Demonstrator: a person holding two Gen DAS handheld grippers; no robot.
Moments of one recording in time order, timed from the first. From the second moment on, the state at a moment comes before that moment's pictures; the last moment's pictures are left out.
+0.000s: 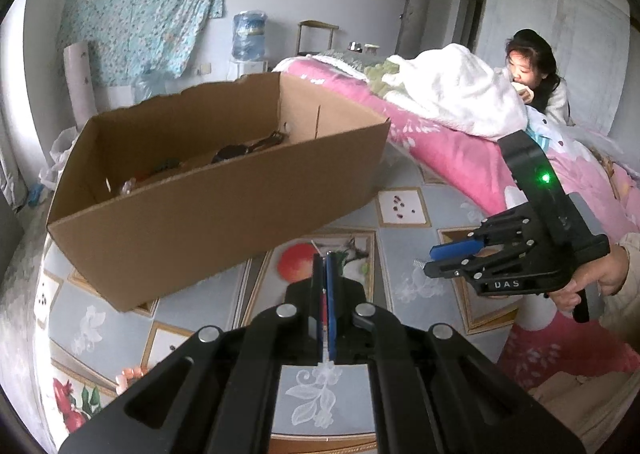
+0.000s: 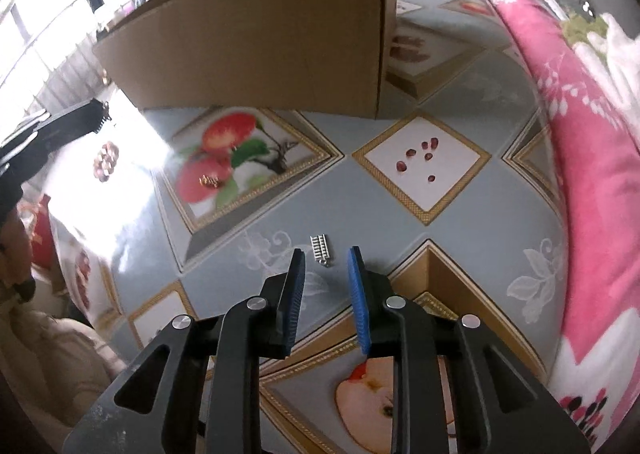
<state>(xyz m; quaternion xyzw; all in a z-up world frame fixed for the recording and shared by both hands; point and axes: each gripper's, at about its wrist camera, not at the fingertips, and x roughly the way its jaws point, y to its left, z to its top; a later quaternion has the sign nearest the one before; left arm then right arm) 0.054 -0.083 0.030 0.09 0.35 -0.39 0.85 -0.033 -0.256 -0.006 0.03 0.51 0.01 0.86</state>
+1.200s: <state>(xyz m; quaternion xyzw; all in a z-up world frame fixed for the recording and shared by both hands) 0.140 -0.055 0.115 0.03 0.30 -0.39 0.87 0.054 -0.259 0.149 0.05 0.32 0.13 0.94</state>
